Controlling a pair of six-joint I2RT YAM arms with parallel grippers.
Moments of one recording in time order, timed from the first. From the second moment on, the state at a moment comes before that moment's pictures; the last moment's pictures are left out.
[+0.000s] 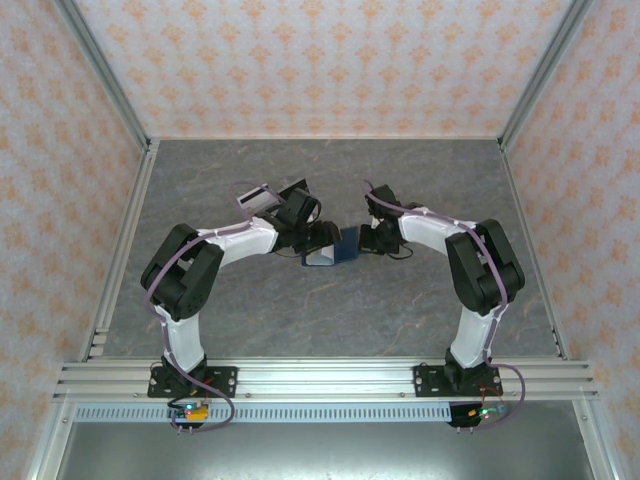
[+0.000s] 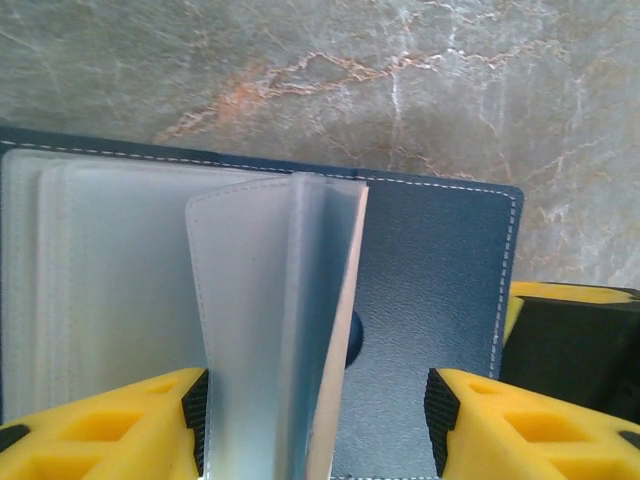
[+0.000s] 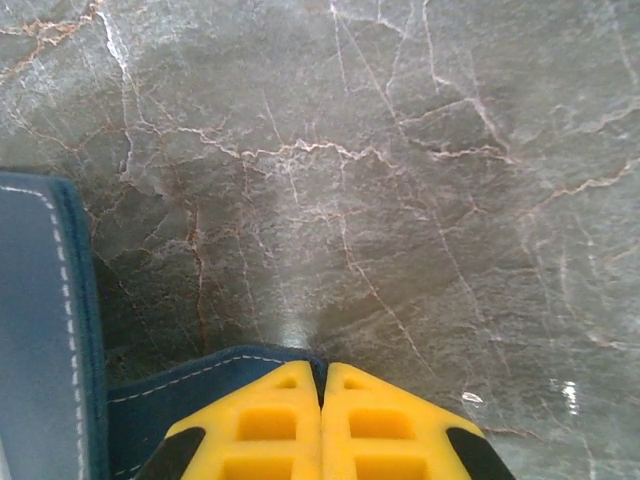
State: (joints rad) left arm -0.55 1.87 1.16 -0.23 0.28 -0.90; right arm 0.43 1.84 1.12 -0.51 -0.14 0.50
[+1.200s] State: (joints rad) left arm -0.60 1.97 1.20 -0.05 0.42 -0.98; right arm 0.43 1.51 0.84 -0.20 -0.08 0.59
